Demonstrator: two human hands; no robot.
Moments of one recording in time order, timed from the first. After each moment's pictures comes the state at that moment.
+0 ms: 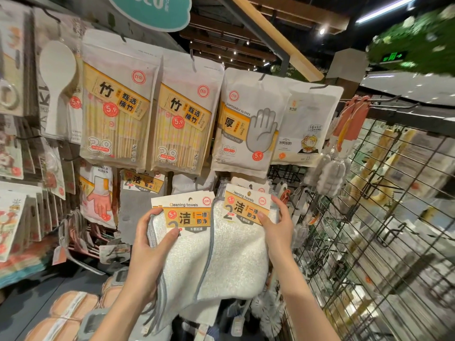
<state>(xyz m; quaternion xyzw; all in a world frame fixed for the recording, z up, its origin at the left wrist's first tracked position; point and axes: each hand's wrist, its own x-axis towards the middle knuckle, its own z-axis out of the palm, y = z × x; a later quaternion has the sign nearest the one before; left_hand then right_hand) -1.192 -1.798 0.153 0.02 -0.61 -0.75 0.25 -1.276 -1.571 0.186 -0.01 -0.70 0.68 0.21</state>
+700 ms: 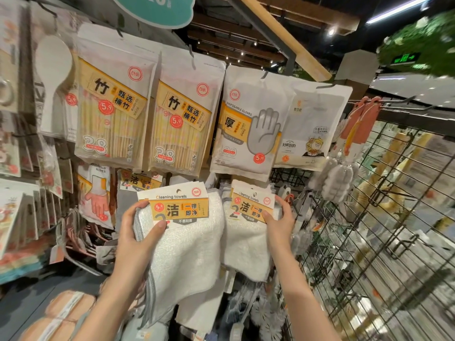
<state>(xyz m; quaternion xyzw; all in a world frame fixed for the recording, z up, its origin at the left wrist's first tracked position) -1.211 -1.807 0.158 0.05 -0.60 -0.74 0.30 -1.333 -1.555 0.175 -0.03 -0.72 0.65 0.25</state>
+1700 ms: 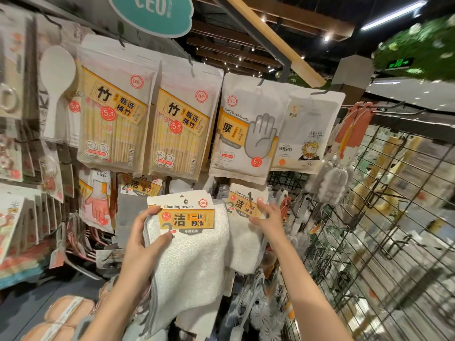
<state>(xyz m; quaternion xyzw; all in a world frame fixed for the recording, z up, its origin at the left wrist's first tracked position) -1.199 -1.800 0.164 0.03 -0.61 -0.75 0.23 -1.340 -1.551 0.188 0.00 -0.84 0.53 0.08</state>
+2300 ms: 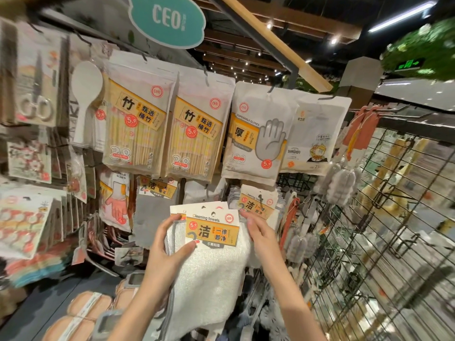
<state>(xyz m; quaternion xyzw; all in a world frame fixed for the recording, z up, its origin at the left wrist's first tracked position) -1.177 -1.793 0.159 0.02 -0.63 -0.74 0.23 -1.248 -1.604 0.193 0.14 -0.79 0.59 0.08</state>
